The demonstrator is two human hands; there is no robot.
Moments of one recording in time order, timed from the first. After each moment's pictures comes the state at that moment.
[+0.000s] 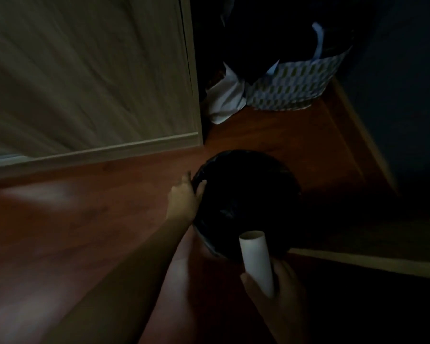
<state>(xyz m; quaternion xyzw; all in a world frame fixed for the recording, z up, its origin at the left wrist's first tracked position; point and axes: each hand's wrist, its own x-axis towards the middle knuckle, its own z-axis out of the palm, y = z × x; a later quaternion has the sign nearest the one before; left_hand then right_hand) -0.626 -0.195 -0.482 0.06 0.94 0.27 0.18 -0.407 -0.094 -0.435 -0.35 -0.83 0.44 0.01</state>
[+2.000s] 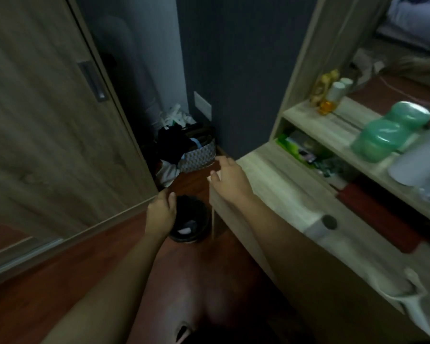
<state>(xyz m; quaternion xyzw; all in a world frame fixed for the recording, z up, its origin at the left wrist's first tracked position) -0.366 -0.212 0.050 0.24 0.90 0.35 0.06 -0.282 -0.043 0.115 -0.27 -0.91 0.29 0.12</state>
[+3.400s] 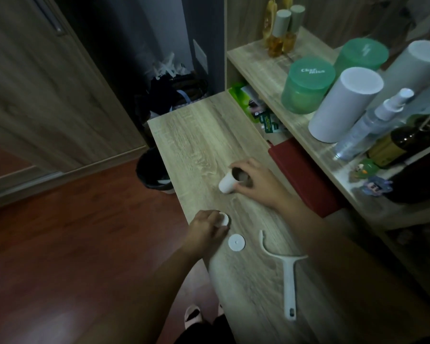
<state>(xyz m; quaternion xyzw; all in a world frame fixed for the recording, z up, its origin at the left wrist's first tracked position) -0.020 -0.052 -0.020 0.41 0.87 0.26 0.12 0.004 0.161 0.032 -0.07 -0.90 0.42 0.03</state>
